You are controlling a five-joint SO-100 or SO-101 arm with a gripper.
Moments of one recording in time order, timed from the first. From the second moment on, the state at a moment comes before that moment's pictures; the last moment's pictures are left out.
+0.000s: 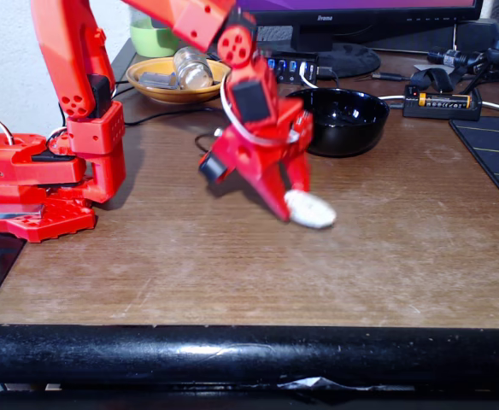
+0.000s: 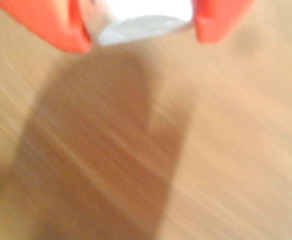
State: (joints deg) arm 7.5 107.8 124.1 43.4 -60.0
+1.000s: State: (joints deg) arm -6.4 146.8 116.3 73.0 -23.3
